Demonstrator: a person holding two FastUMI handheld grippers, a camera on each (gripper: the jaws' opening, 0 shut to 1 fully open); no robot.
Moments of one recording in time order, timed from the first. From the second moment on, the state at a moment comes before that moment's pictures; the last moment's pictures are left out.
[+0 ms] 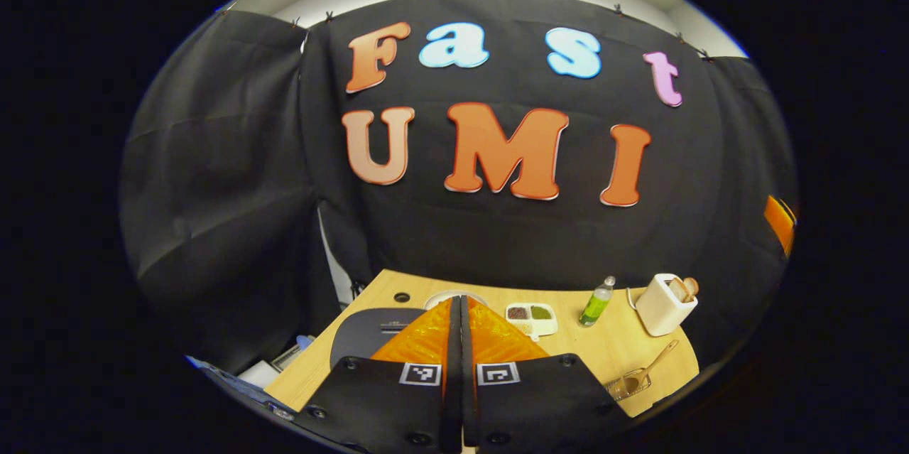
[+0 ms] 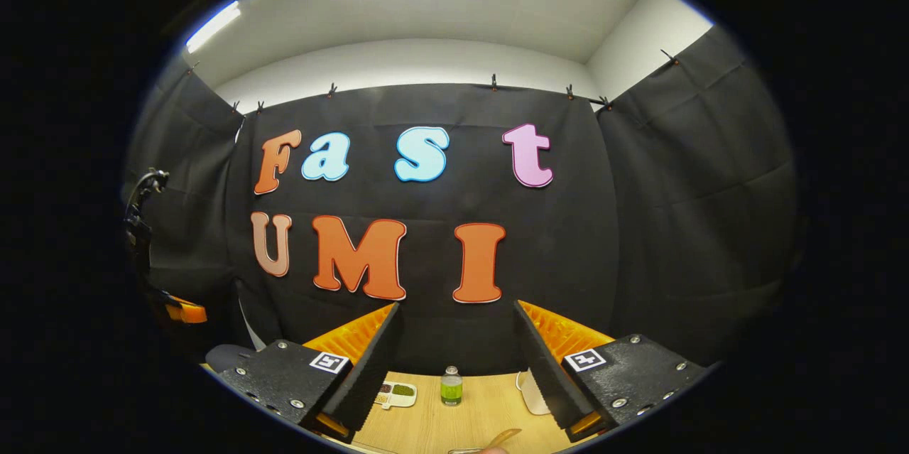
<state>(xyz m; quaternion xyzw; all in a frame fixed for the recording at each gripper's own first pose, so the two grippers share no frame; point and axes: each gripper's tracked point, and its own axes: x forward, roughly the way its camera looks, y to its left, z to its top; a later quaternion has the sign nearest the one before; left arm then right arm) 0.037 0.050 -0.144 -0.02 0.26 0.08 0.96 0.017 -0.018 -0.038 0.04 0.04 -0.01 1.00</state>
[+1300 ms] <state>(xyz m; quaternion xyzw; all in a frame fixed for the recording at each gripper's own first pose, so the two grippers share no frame) 0.003 0.105 -0.354 -0.22 0.63 0.12 0.73 0.016 -0.021 -0.127 0.01 0.15 -0.01 0.99</state>
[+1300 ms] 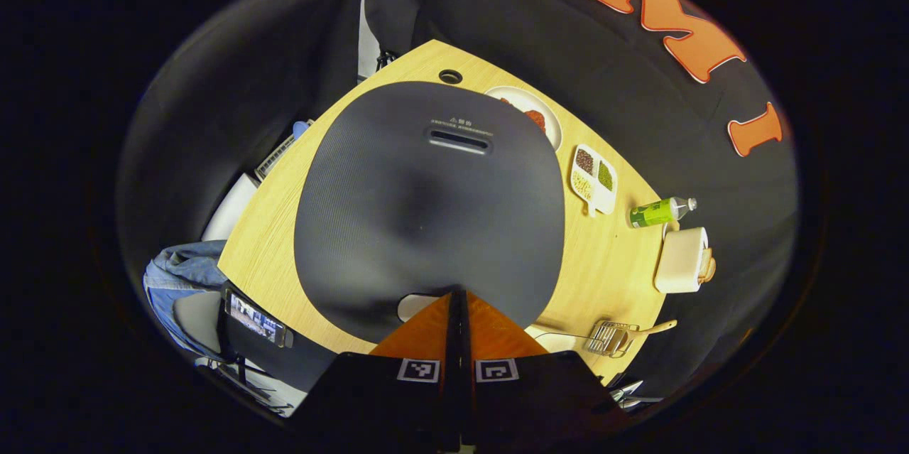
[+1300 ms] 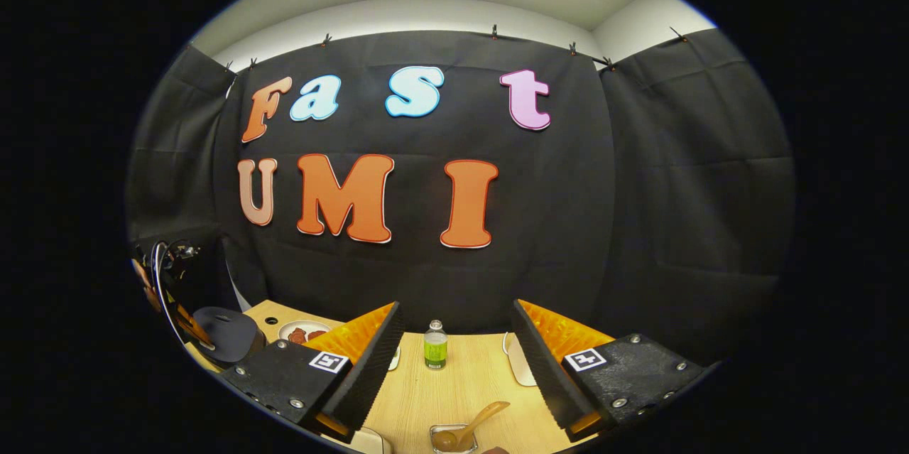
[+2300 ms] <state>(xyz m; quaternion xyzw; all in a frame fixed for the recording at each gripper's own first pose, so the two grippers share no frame) 0.032 0.096 -0.245 0.10 0.29 0.14 0.94 0.005 0.015 -0.159 0.04 0.20 0.02 0.98</state>
